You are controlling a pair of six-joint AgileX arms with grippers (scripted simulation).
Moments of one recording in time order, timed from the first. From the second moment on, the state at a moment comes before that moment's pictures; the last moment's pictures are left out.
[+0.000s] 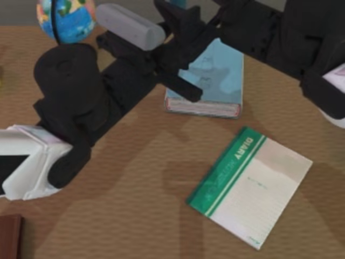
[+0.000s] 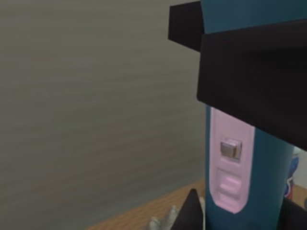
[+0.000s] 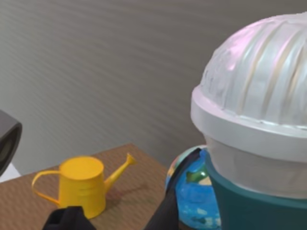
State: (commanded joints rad) left arm -0.63 1.57 0.71 0.97 0.15 -0.06; right arm 0.61 1.61 1.06 0.52 -0.27 -0.06
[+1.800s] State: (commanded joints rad) left arm -0.63 1.57 0.71 0.97 0.15 -0.06; right arm 0.61 1.61 1.06 0.52 -0.27 -0.06
